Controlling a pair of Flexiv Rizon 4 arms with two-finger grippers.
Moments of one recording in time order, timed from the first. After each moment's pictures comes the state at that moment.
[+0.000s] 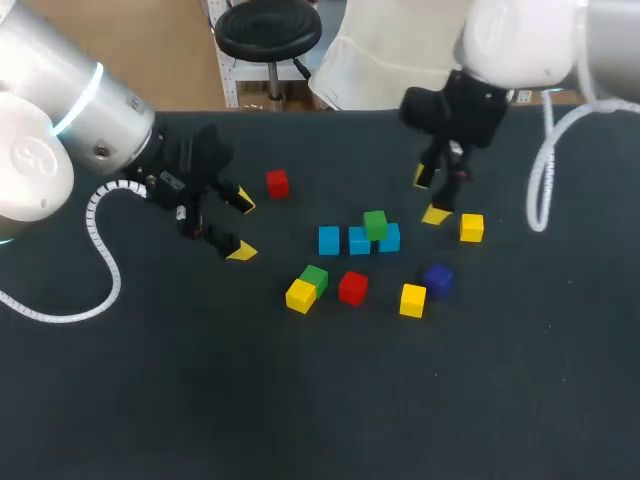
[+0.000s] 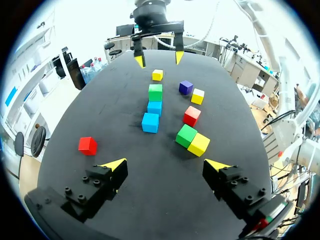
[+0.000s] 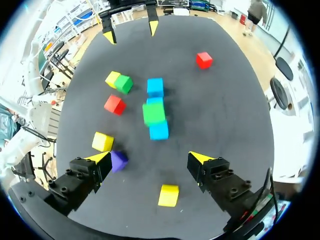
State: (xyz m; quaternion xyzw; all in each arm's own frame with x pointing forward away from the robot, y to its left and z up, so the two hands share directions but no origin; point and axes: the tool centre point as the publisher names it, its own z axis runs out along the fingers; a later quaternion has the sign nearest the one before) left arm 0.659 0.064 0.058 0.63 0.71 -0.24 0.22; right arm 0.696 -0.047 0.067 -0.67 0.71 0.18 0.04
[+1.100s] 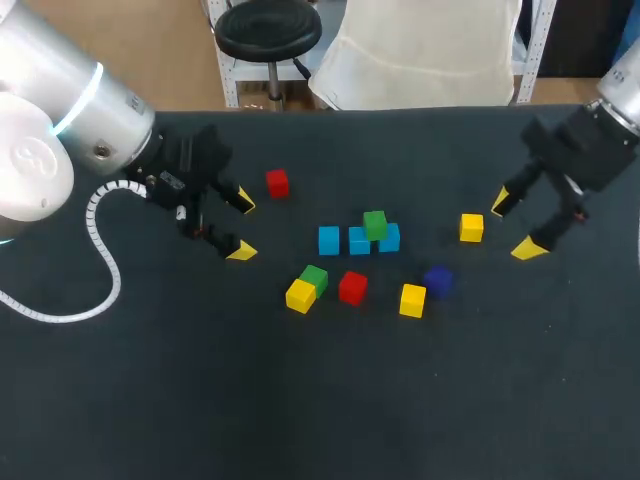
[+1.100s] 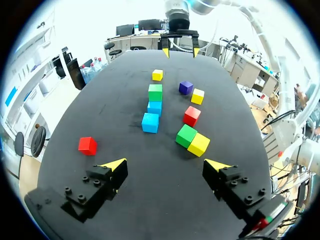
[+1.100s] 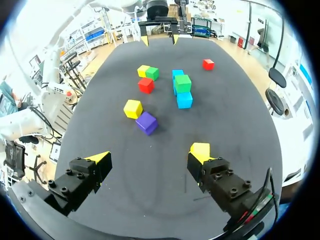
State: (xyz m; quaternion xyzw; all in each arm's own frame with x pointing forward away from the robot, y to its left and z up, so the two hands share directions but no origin) left arm 0.659 0.064 0.058 0.63 0.71 -0.24 0.22; right arm 0.640 -0.135 0.062 -0.67 0.68 0.26 0.14
